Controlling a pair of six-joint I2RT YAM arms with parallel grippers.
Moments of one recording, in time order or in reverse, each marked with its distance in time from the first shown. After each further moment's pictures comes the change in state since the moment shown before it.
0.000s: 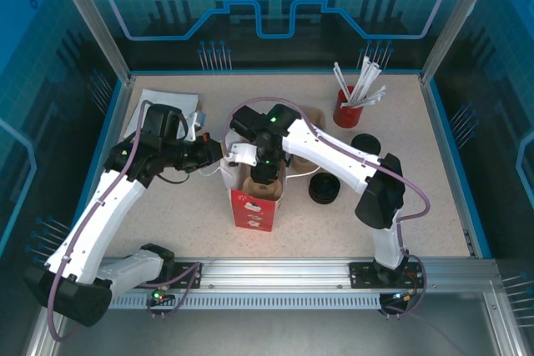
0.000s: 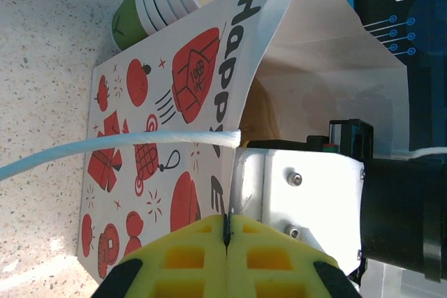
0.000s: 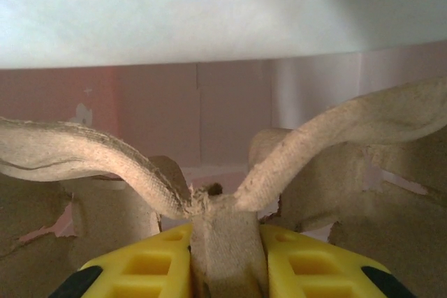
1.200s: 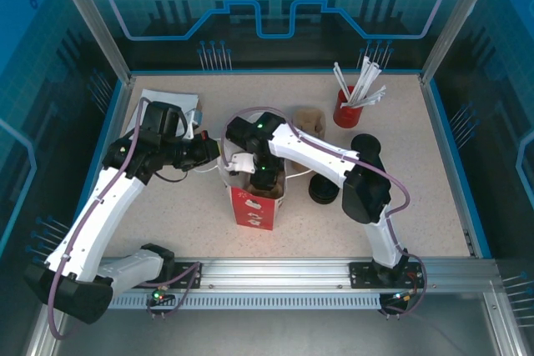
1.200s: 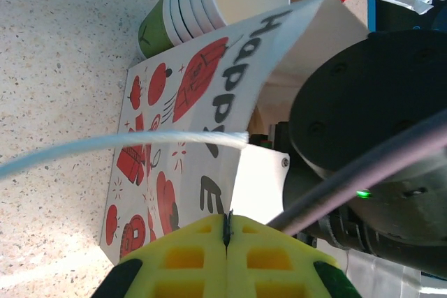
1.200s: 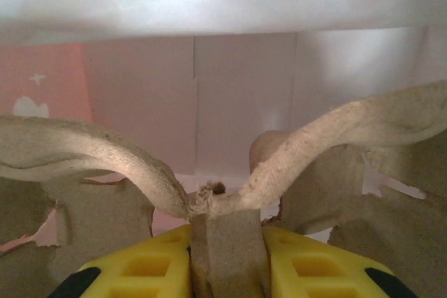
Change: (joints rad) left arm 0.000 0.017 0.044 -0.055 -0.060 0.005; right arm 0.000 0.111 -0.035 0.008 0.047 -0.023
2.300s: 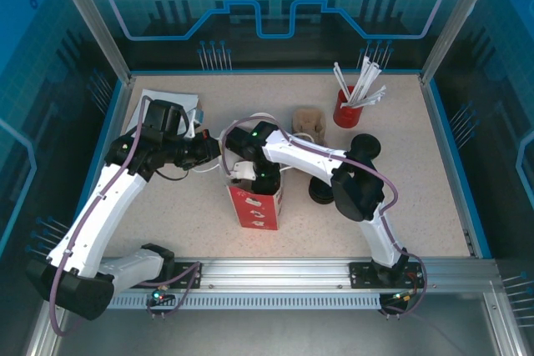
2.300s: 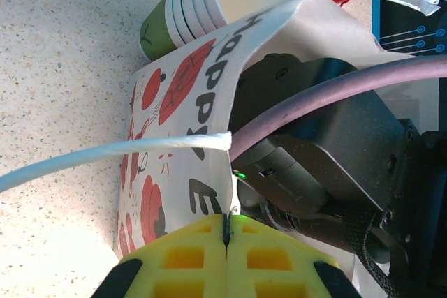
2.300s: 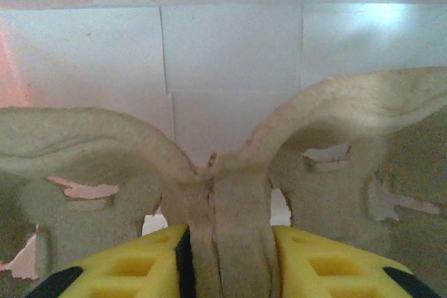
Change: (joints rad) left arm 0.000 0.023 0.008 -0.001 0.000 0.000; right arm 0.000 0.056 -0.076 0.067 0.032 -0.014
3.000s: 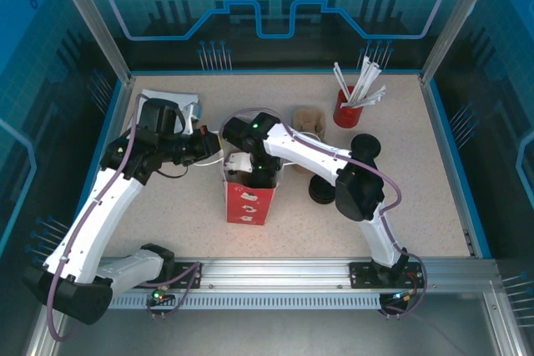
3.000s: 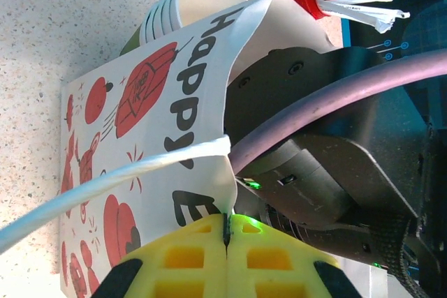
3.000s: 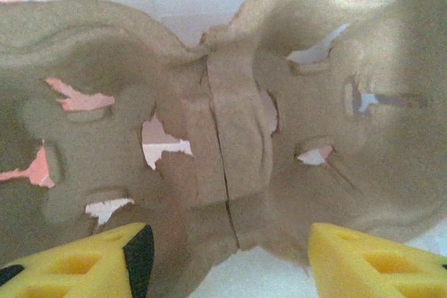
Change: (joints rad) left arm 0.000 -0.031 0.003 0.061 0.007 -0.002; right arm -0.003 0.000 0.130 -0.060 -0.008 0.005
